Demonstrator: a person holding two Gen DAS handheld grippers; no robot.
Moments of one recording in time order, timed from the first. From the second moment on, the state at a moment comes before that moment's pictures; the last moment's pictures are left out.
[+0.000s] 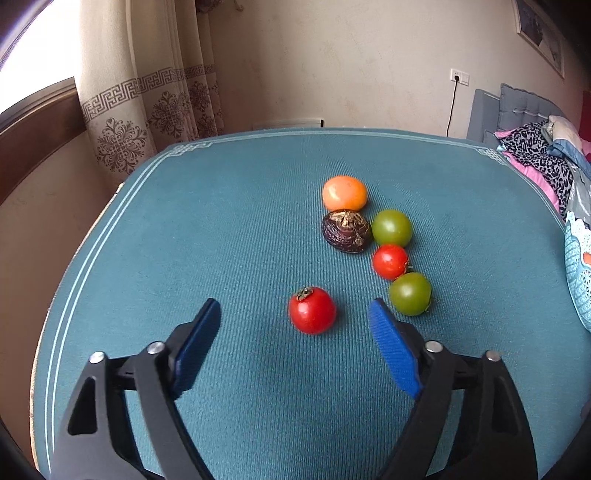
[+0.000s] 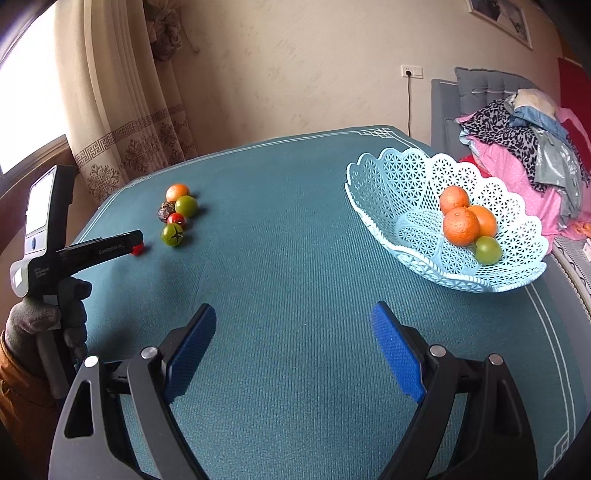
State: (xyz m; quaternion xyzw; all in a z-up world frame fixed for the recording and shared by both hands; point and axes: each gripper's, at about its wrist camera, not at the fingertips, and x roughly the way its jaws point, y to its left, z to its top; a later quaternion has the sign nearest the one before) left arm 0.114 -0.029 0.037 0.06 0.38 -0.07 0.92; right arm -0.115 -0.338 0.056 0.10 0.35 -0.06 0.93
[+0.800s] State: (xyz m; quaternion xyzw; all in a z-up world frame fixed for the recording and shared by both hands) left arm 0.117 -0.018 0.032 0.02 0.38 -0.11 0.92; right arm -0.066 -0.306 0.051 0.08 0.38 -0.02 0.92
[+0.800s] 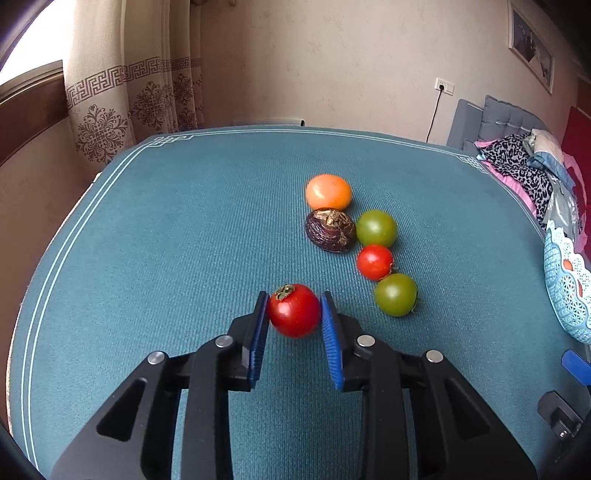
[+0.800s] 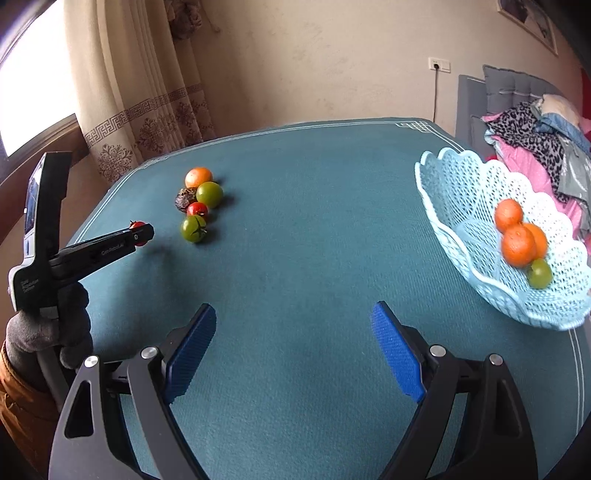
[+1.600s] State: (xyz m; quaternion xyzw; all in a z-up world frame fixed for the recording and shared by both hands) left arm 0.109 0.012 0.057 0.00 0.34 -0.06 0.94; right arm 0.056 -0.222 0.037 0.02 0.41 0.08 0.91
